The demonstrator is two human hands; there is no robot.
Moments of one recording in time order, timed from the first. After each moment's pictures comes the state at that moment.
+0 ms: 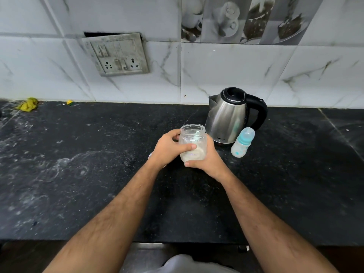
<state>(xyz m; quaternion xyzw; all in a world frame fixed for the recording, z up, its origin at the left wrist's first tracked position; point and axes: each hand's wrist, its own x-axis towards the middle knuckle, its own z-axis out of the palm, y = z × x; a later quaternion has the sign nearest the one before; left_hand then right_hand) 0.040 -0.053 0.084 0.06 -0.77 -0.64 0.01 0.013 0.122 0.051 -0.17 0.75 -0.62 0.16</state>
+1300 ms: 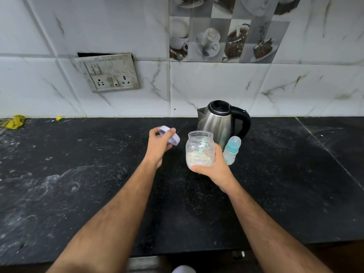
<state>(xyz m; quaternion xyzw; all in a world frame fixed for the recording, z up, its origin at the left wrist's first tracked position) 0.007 -0.054 0.096 0.18 -0.62 -0.76 0.07 0.027 0.155 0.074 -0.10 0.79 -0.59 0.08</state>
